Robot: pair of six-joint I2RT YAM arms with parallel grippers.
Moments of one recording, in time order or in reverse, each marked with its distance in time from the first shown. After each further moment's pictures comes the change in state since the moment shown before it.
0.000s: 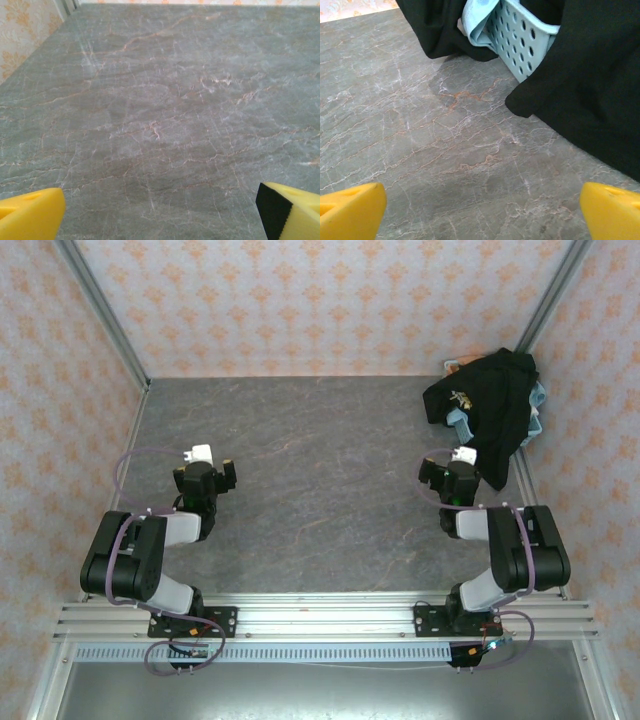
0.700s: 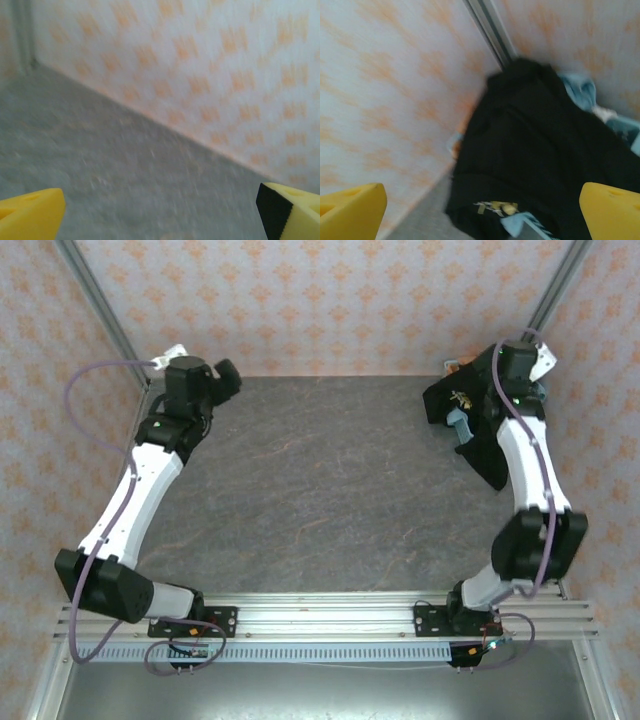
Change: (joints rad) left arm -0.136 -0.073 1.007 -1.089 0.062 -0.513; right arm -0.162 0.168 1.143 -1.037 0.055 0.497
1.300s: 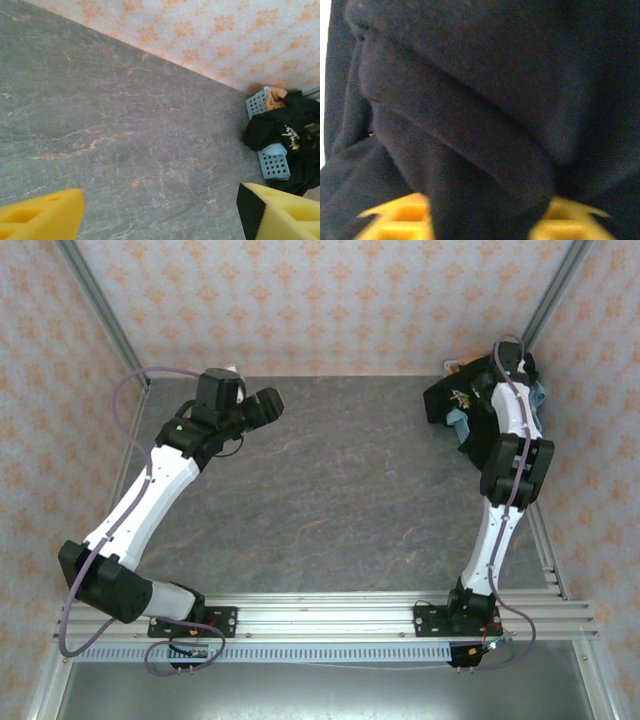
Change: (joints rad) left arm -0.139 -0.020 0.000 -0.113 0.260 -0.076; right arm -0.084 0.606 0.500 -0.211 -0.210 0.117
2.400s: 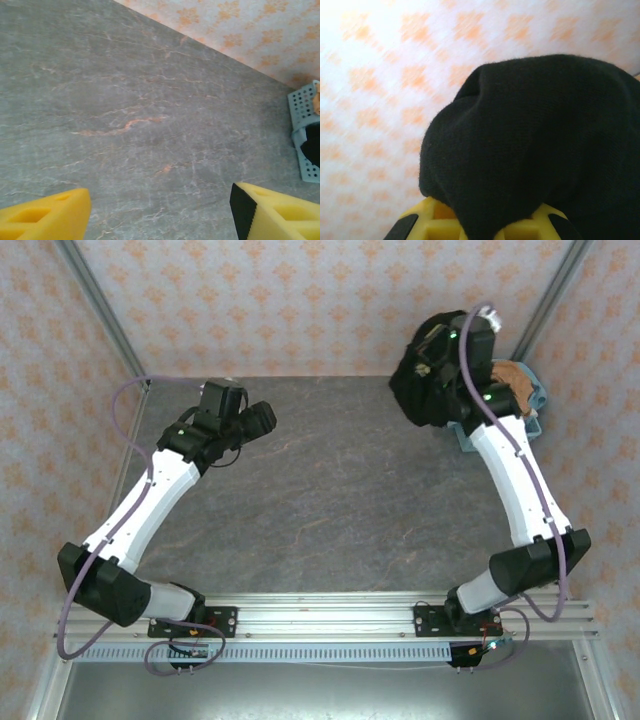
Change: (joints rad) left arm -0.006 -0.014 -0.044 -0.104 -0.104 -0.019; right arm 0.544 -0.771 -0.316 0.156 0.205 -0.075
